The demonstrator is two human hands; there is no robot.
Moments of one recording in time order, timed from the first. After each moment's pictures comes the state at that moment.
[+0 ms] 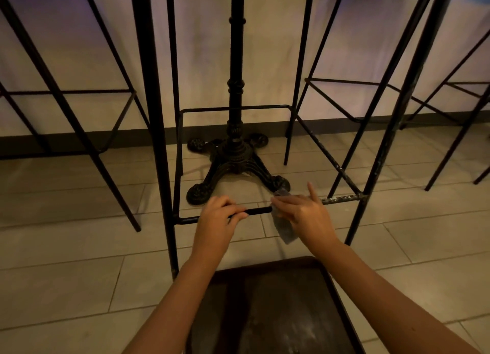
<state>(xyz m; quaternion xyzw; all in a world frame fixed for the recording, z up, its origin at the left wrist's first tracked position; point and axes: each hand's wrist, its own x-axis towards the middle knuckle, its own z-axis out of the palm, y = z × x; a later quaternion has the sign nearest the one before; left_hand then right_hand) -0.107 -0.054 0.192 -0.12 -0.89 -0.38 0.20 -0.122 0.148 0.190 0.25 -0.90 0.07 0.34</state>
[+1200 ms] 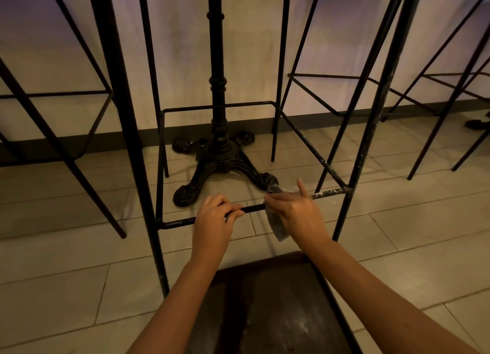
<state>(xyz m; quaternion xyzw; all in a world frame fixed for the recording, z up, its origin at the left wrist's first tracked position) -0.113 -0.032 0.187 -0.12 -0.89 -0.38 0.21 -0.117 0.152 0.192 0.22 -0.91 0.10 0.33</state>
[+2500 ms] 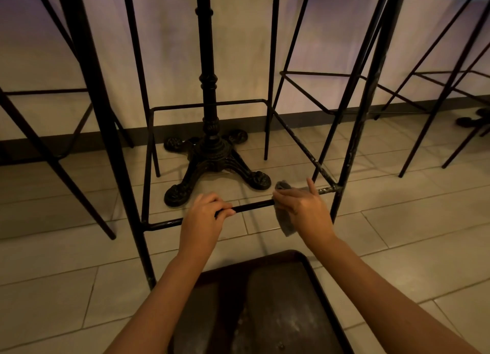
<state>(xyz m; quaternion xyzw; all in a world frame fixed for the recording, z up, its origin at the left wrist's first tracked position) -0.117 -0.030 0.194 -0.13 -0.91 -0.36 0.18 -0.119 0.184 0.189 0.17 -0.93 0.11 0.32</state>
